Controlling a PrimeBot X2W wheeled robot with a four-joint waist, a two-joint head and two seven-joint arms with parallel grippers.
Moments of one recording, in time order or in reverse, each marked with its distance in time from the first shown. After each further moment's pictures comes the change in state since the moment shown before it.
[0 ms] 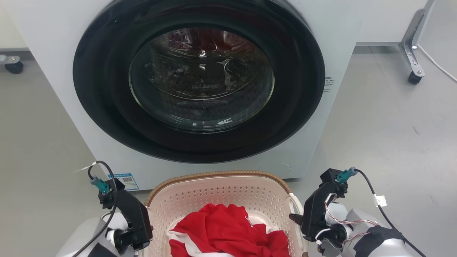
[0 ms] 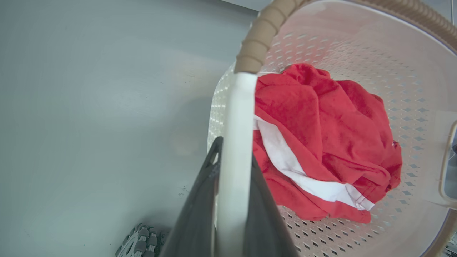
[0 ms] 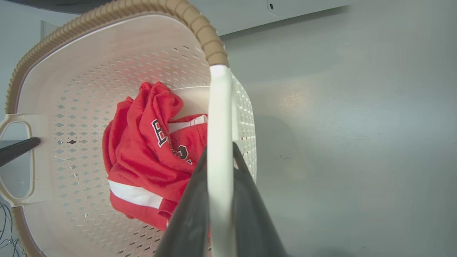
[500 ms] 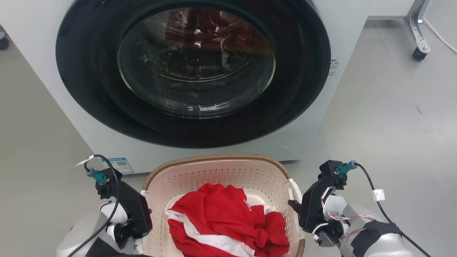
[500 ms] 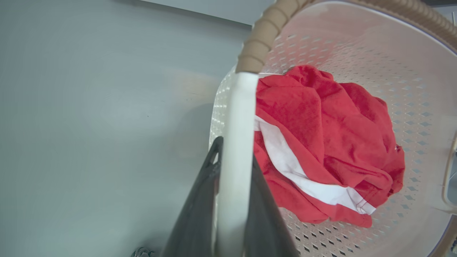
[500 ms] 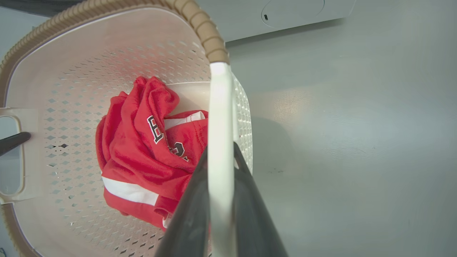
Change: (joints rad) left arm -0.016 0.004 -0.011 -0.020 0.015 -0.002 -0.117; right arm -0.020 0.001 0.030 -0.009 -0.029 0.000 -0.109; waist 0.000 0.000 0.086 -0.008
